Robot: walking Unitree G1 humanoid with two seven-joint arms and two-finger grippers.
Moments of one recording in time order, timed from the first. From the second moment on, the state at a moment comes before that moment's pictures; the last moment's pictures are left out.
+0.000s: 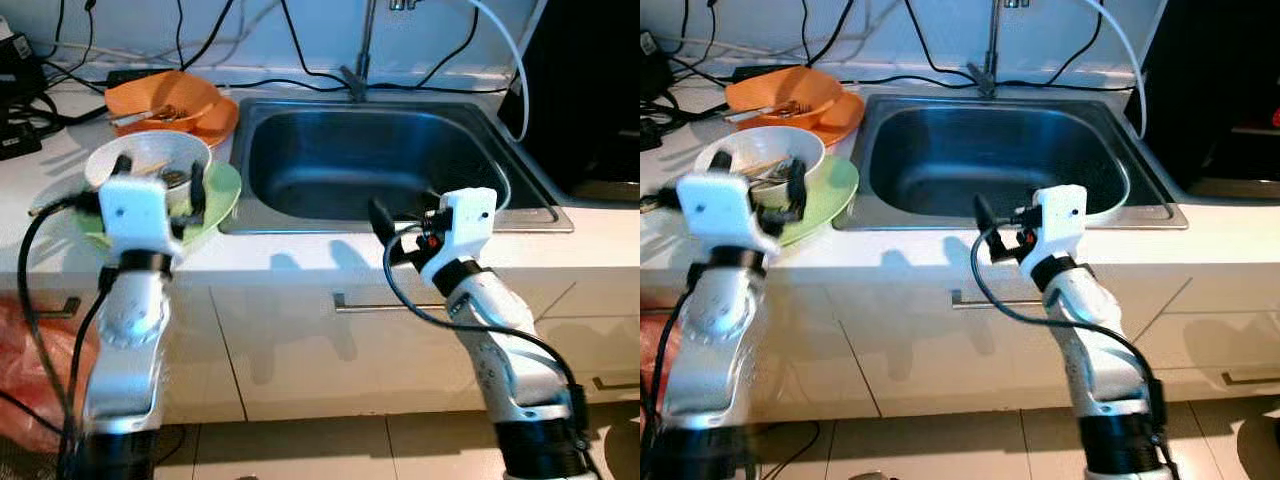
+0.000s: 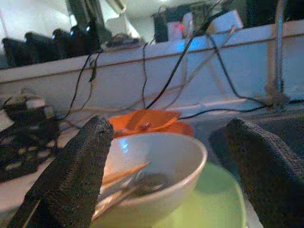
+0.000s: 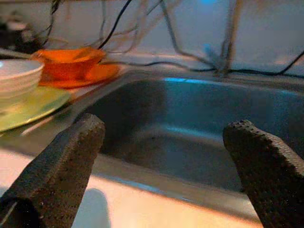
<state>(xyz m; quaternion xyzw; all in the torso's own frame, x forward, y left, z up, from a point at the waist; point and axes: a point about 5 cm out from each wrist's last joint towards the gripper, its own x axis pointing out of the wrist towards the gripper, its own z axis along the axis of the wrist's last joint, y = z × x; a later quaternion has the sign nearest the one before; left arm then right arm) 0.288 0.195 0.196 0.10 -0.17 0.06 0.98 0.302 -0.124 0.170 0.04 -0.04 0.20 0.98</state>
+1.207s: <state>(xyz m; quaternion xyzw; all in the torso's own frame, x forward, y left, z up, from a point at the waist) 0.282 0.210 0.209 0.12 -0.19 0.11 0.97 0.286 -0.111 0.163 0.03 -0.02 0.28 0.96</state>
